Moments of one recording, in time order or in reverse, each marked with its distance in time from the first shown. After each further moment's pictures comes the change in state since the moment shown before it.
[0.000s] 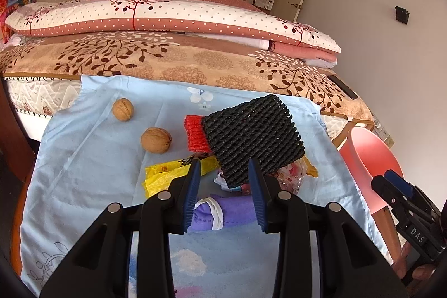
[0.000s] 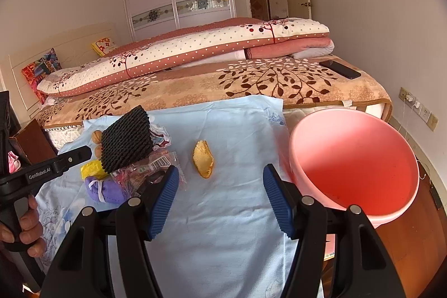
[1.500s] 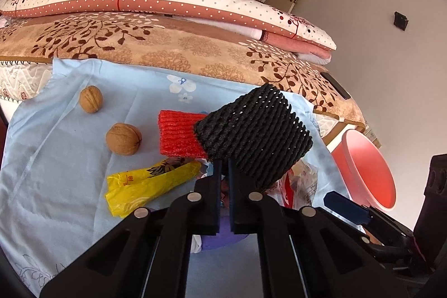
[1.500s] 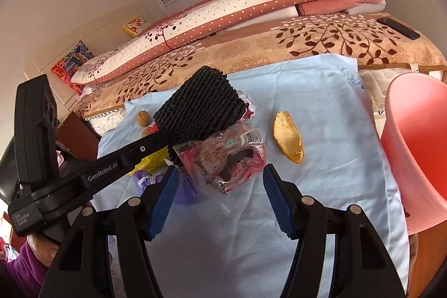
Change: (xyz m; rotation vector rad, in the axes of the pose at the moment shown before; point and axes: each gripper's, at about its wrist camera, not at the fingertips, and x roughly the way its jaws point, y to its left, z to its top) left arm 0.039 -0.002 0.010 -0.039 0.052 -0.090; right arm 0.065 0.048 0.005 0.105 0.212 0.264
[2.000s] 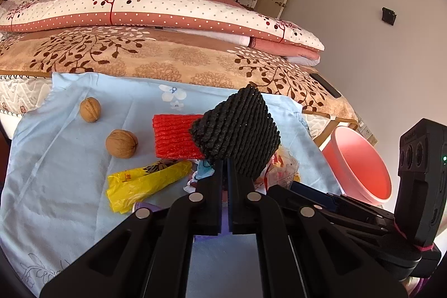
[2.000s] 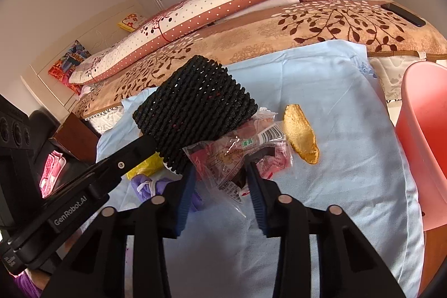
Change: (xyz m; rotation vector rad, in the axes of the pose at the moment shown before) left arm -0.019 -0.012 -0.006 0.057 -0.044 -0.018; right arm 0.020 0.001 0.006 0.008 0.041 -0.003
